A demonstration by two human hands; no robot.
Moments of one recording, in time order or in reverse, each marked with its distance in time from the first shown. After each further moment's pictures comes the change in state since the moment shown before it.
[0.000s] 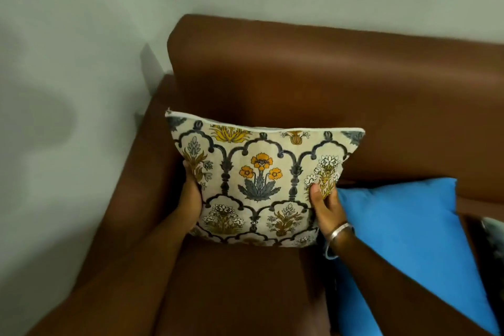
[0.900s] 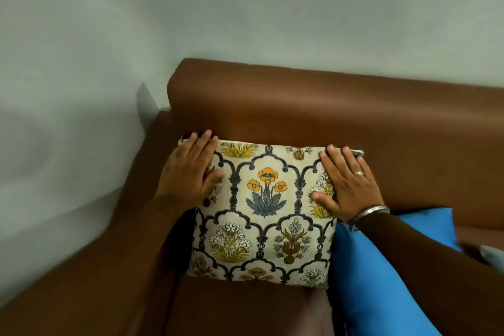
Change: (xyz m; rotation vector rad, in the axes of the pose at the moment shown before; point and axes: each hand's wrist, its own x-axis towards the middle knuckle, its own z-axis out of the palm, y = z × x) left_hand 0.069 0.101 -0.005 1.655 0.166 1.129; right_hand 0.095 -0.066 -0.051 -1.429 0.152 -0.673
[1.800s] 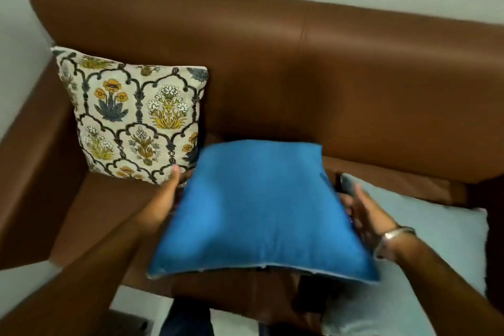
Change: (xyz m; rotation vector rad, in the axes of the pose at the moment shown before) left_hand -0.102 0.416 0.009 -1.520 -0.382 -1.072; right_hand -0.286 0.332 0.019 1.798 -0.758 0.842
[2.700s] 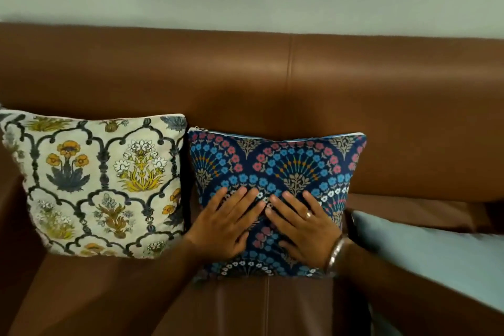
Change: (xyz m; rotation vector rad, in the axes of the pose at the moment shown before) left_hand 0.121 0.012 0.062 1.675 0.116 1.561; right_hand 0.127 -0.003 0.065 -1.895 0.358 -1.468
